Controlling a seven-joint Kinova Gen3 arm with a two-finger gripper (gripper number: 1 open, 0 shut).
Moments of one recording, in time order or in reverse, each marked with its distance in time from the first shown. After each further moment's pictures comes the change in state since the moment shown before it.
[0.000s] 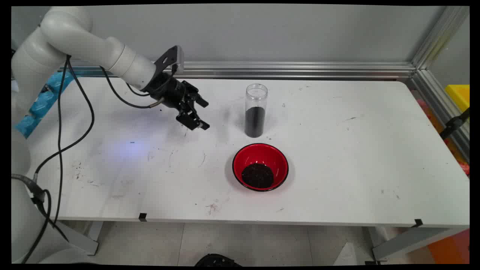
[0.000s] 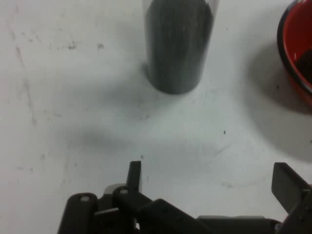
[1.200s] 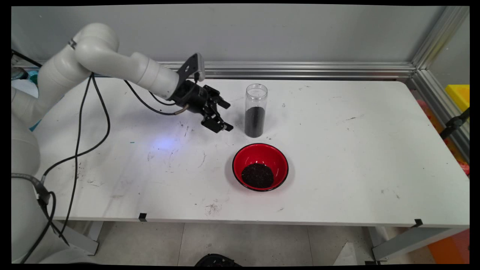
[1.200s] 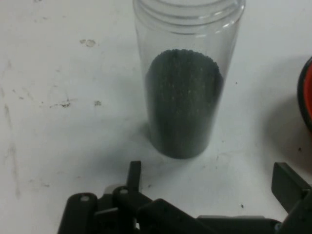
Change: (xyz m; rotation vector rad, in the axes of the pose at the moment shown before) arm 0.009 0.004 0.061 0.018 0.122 0.014
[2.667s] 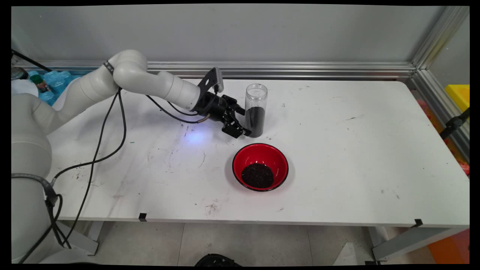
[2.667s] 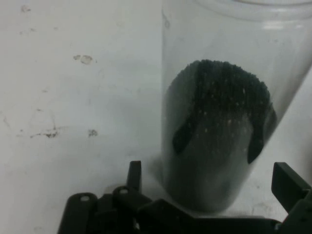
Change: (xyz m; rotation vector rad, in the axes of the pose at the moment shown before) arm -0.017 -0.017 0.076 -0.024 0.089 -0.028
